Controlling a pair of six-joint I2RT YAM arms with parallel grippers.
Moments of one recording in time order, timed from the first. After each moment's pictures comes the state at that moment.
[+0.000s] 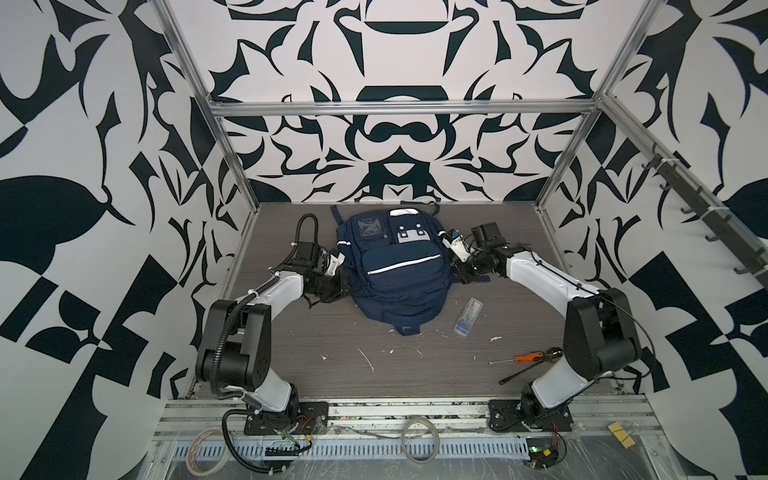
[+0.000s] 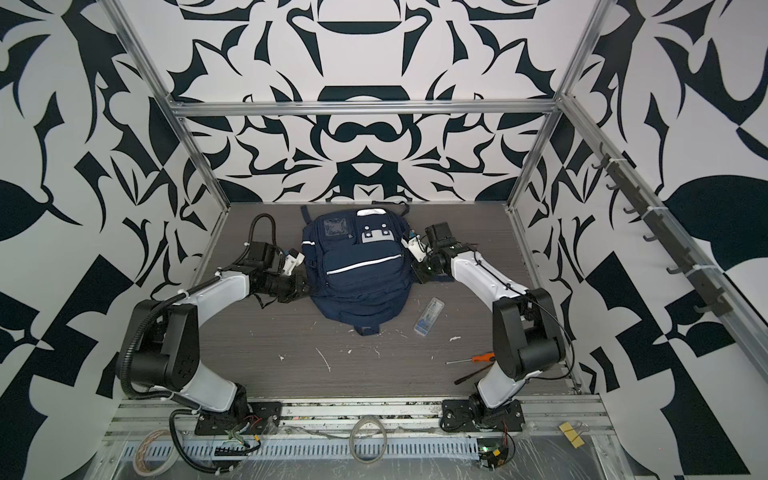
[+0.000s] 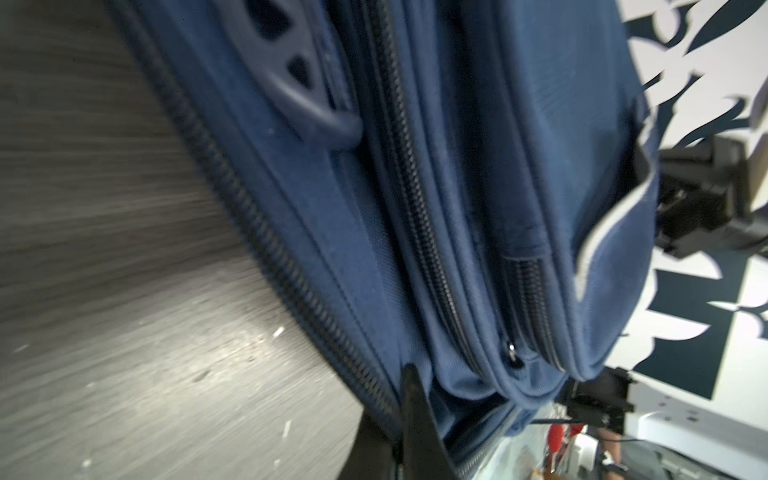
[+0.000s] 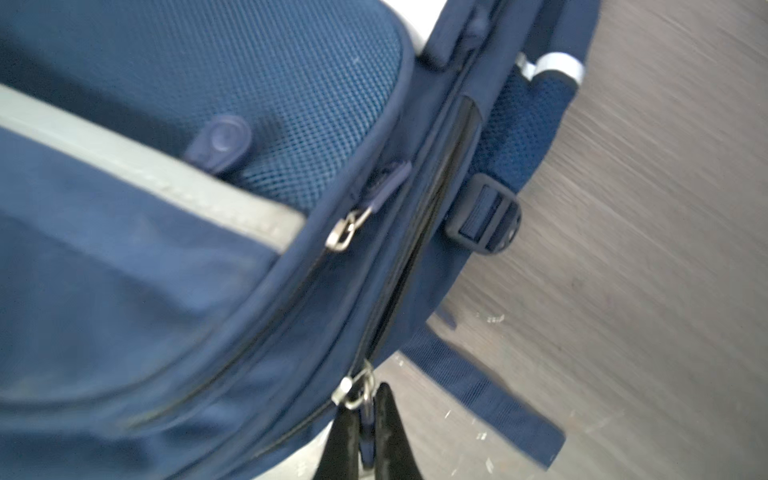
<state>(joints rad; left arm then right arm) -0.16 1.57 0.89 -0.45 0.75 -0.31 0.27 1.65 1.15 -0.53 -0.21 -0.36</state>
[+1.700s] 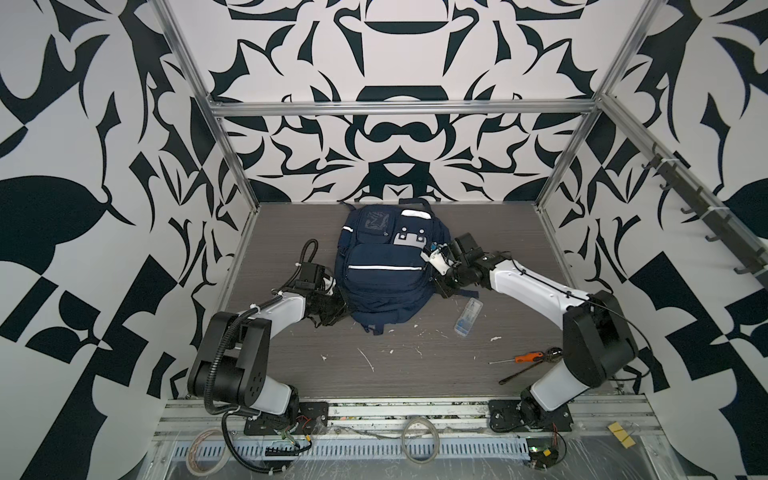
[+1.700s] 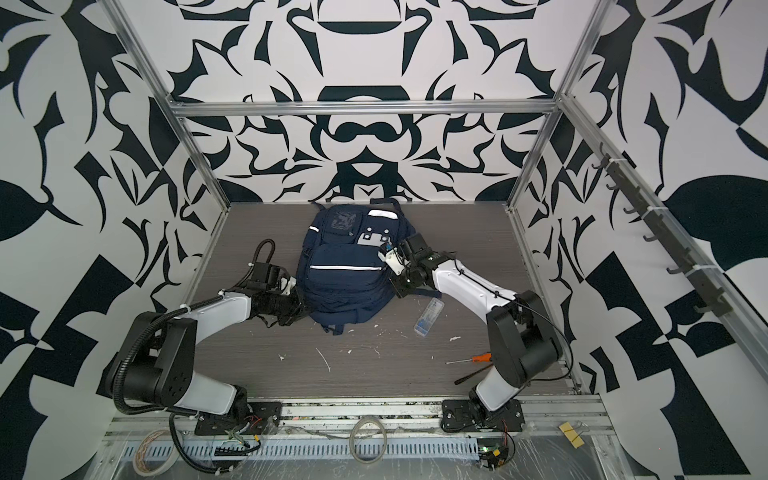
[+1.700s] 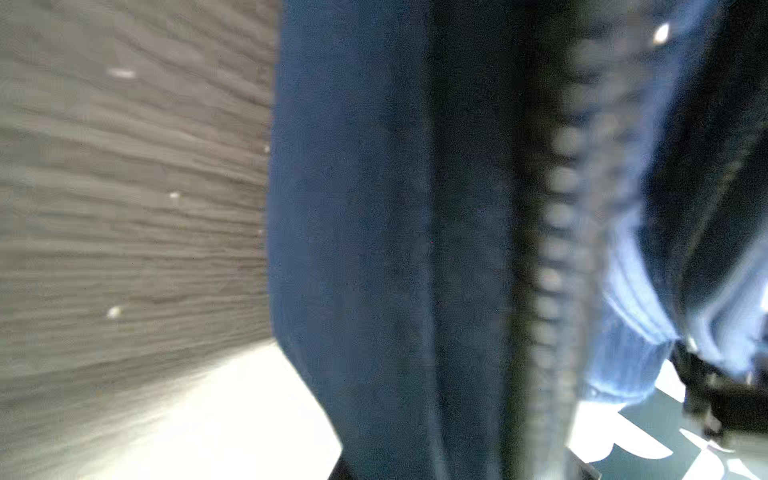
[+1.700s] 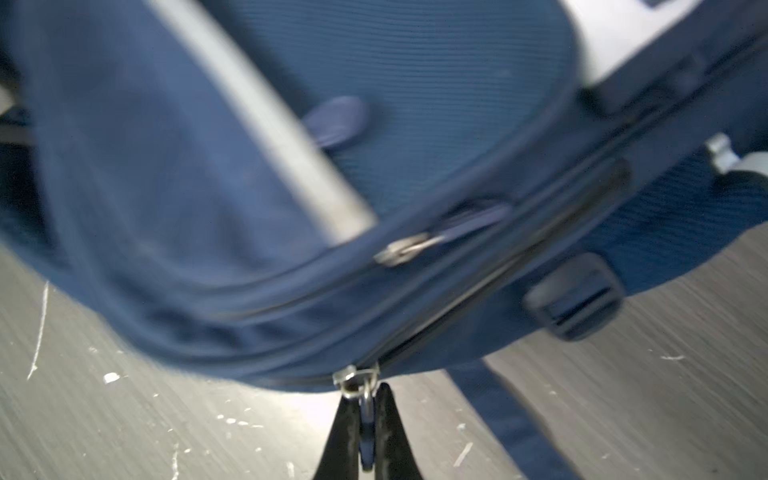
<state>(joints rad) -0.22 1.48 0.66 -0.28 0.60 -0.76 0.45 1.64 1.15 -0.56 -0.25 -0.17</state>
